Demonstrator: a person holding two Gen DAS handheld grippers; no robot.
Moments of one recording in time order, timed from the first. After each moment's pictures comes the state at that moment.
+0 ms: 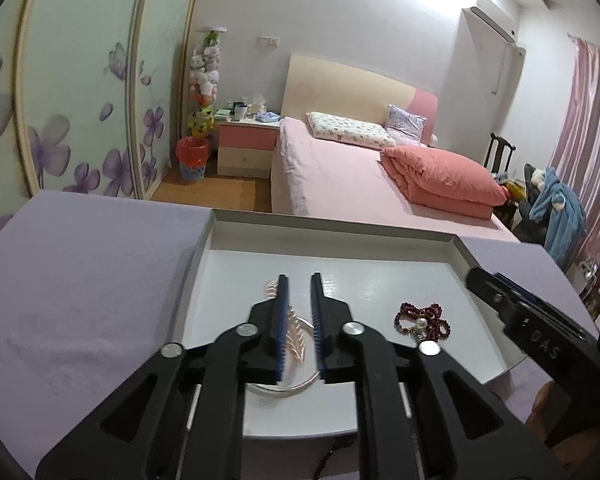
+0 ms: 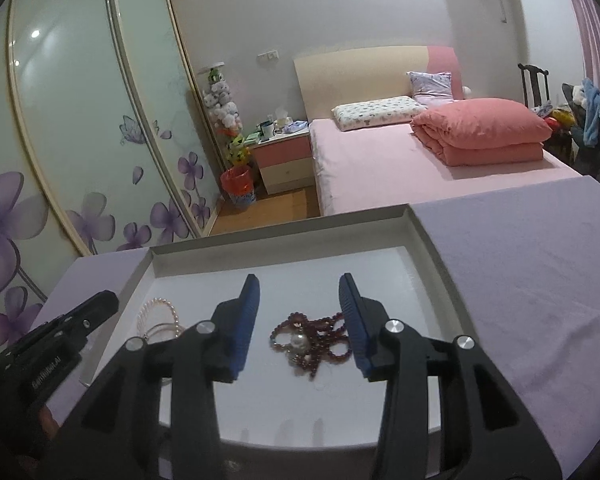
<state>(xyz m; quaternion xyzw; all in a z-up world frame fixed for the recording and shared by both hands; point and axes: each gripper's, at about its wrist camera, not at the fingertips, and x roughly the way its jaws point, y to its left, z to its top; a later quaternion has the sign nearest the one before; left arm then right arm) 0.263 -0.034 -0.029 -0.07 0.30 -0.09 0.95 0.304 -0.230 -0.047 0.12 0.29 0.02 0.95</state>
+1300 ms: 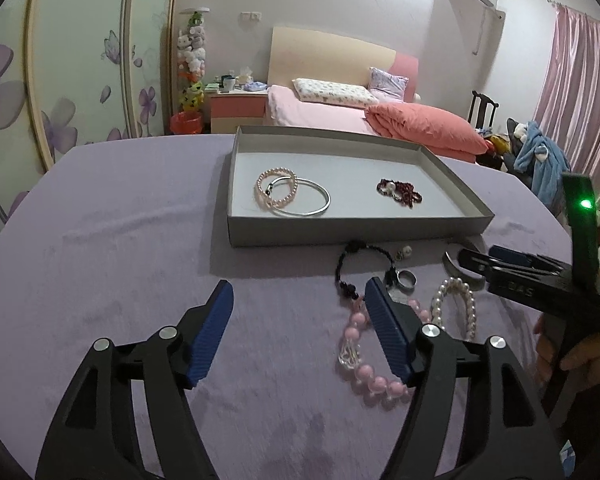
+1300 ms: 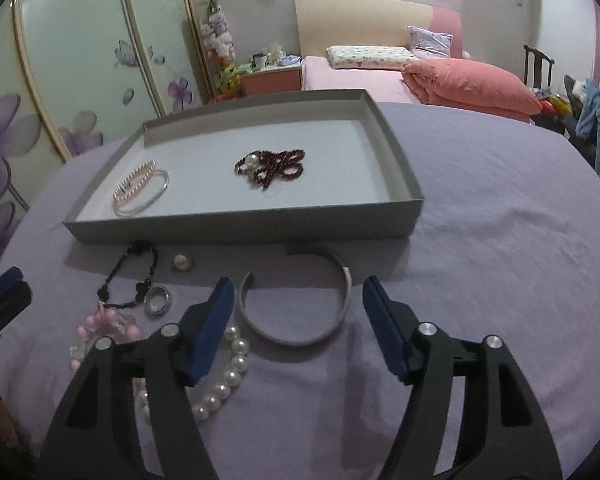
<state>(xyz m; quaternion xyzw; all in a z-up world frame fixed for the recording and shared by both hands) 0.150 -0.007 -0.054 -0.02 0.35 -0.12 0.93 0.217 -0.229 -0.096 0.04 0.41 0.01 0.91</state>
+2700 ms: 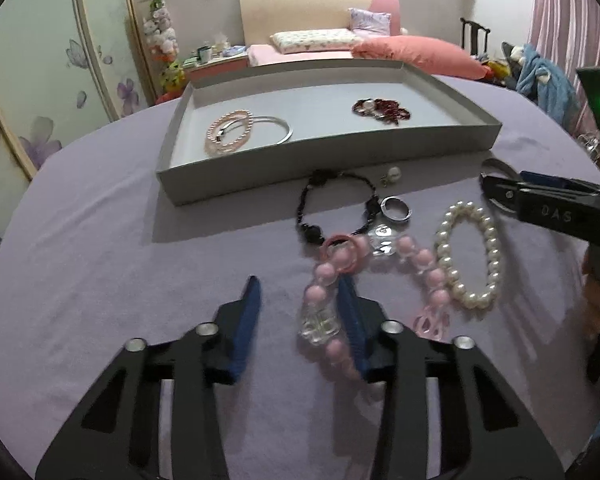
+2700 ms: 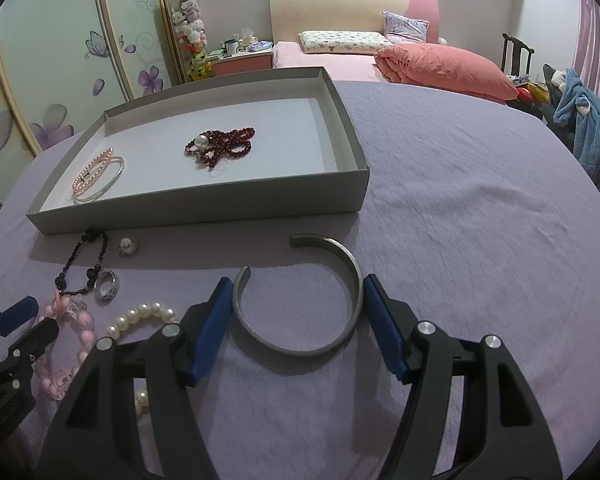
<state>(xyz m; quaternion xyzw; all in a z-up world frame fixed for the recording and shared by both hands) 0.155 -0.055 -0.091 0.09 0.42 -0.12 0.89 0.206 -0.261 -0.104 0.04 0.43 -0.03 0.90</state>
